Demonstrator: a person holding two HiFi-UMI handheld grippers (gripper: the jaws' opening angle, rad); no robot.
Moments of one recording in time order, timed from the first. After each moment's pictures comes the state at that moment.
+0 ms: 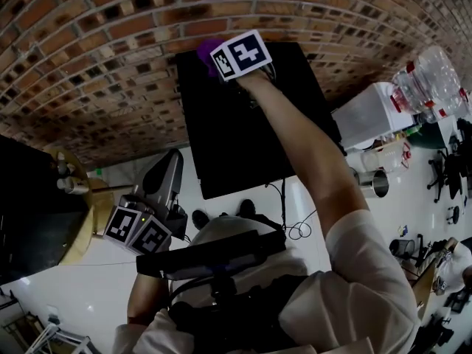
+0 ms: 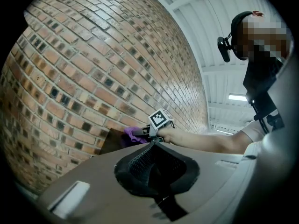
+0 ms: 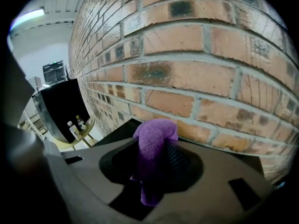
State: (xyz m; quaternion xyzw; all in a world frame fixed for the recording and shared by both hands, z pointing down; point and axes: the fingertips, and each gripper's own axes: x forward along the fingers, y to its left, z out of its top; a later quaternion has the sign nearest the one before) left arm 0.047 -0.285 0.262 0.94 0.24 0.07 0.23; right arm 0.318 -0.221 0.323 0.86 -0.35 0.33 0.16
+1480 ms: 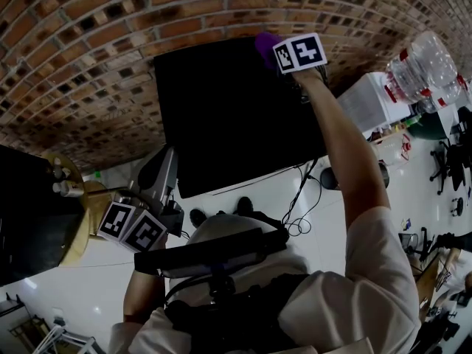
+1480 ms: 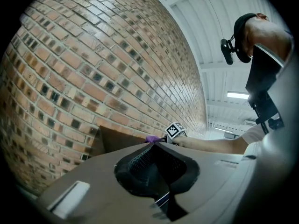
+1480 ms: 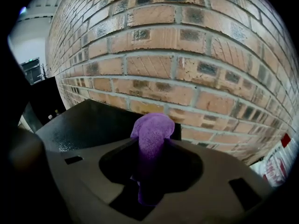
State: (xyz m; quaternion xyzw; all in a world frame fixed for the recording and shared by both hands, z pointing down) left arm 0.056 -0.238 0.252 0.94 0.25 0.08 0.22; right arm 0.351 0.003 0.331 0.89 -0.23 0.36 0.15
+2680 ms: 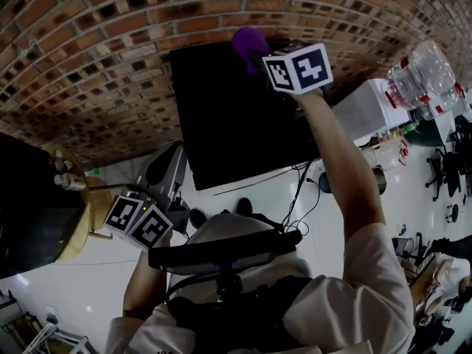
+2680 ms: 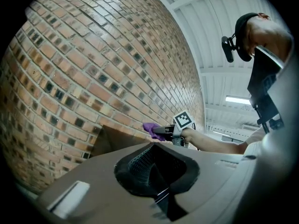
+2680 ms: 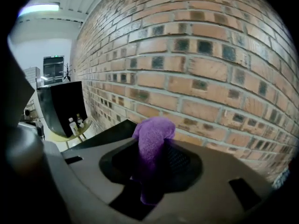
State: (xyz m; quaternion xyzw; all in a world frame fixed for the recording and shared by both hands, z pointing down) left arm 0.042 -0.257 0.258 0.93 0.26 0.07 0.24; right arm 0.270 -0.113 0.252 0.89 -0.33 0.26 0.17
